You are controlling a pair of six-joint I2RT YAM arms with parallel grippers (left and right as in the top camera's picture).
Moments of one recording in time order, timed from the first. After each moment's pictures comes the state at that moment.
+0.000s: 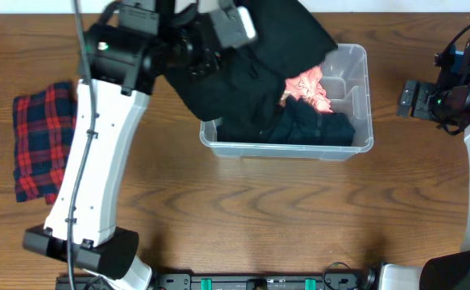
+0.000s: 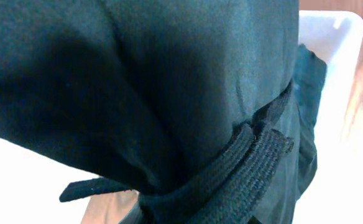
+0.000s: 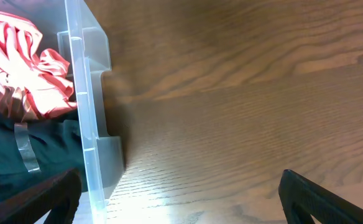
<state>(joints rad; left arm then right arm) -0.32 1.76 2.13 -1.16 0.45 0.90 -0.24 1.52 1.48 -1.04 -0.03 -0.01</state>
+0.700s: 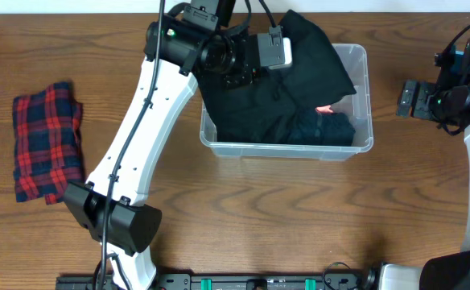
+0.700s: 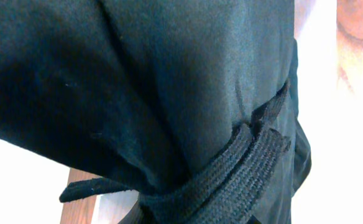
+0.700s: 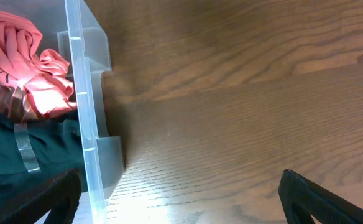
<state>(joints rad) -0.43 1.92 2.13 -1.16 0.44 1.01 -0.24 1.52 1.48 -1.04 -0.03 -0.01</state>
